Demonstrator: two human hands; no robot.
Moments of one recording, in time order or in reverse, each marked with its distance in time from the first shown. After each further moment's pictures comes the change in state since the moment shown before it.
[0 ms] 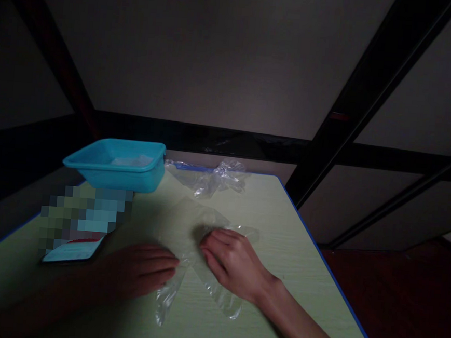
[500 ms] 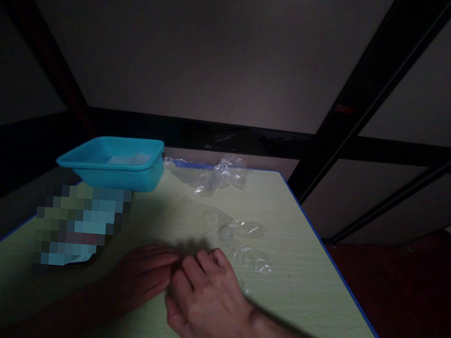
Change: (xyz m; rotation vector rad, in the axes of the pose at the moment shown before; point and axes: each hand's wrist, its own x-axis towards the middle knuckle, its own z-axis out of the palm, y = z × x) left_hand -0.001 -0.002 0.025 0.164 0.231 0.088; right_hand -0.006 -0.041 0.044 -0.400 0.144 -0.069
